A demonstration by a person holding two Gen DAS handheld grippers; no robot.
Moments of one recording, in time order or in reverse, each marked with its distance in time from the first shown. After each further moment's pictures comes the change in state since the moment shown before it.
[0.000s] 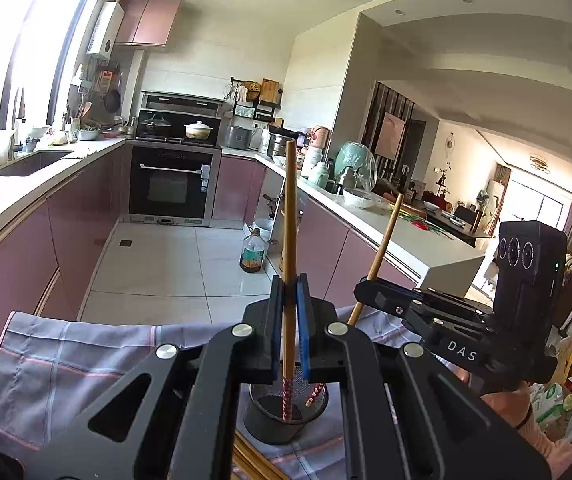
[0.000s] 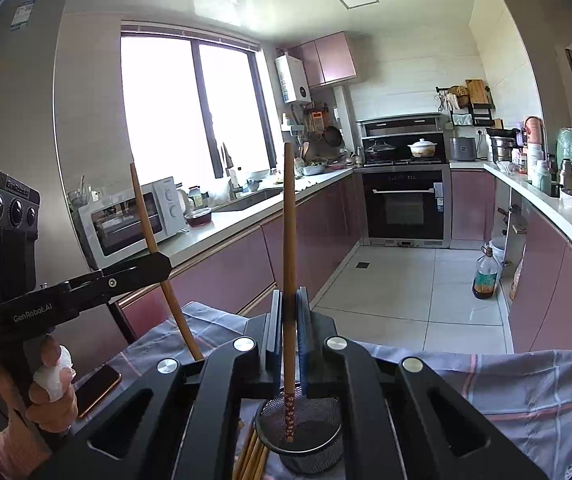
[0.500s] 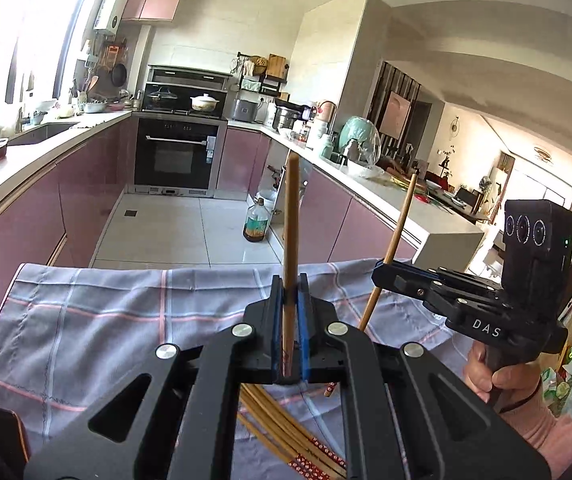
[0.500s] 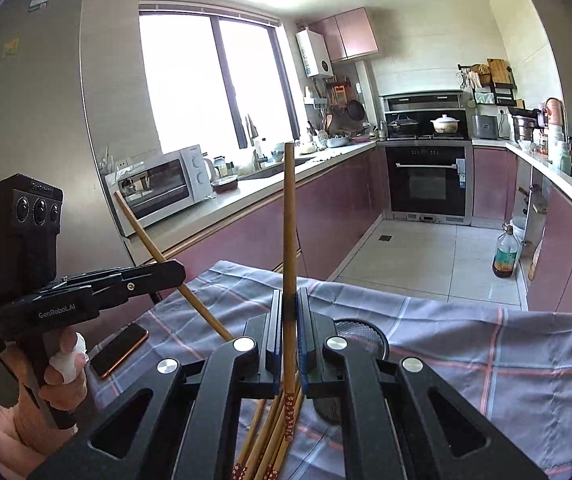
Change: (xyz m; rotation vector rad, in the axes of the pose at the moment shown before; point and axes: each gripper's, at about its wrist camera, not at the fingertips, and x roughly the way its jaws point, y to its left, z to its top) left arm -0.028 0.032 -0.072 -0.040 0.070 0.002; right arm -0.013 0.023 -0.036 -0.021 0.084 0.084
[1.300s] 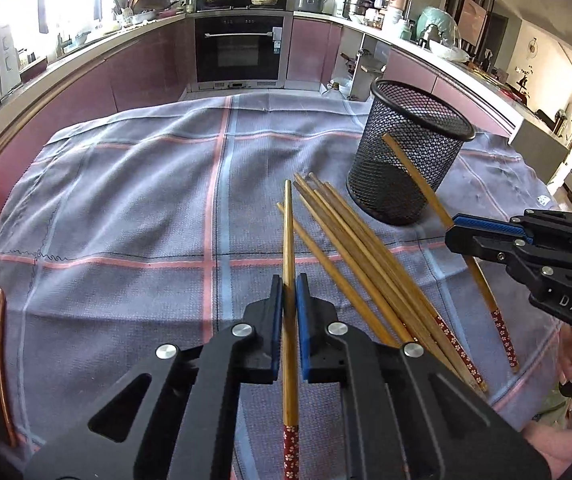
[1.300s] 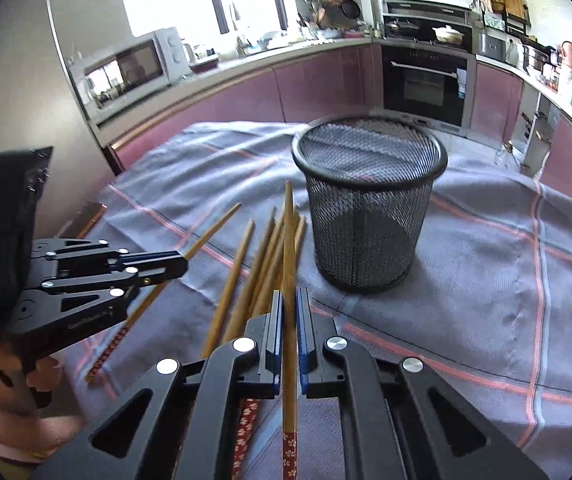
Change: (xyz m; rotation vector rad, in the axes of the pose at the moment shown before) left arm 0.089 0.056 -0.152 -0.023 0.399 0.281; right arm 0.067 0.014 -0.110 -0.004 0.386 -0.051
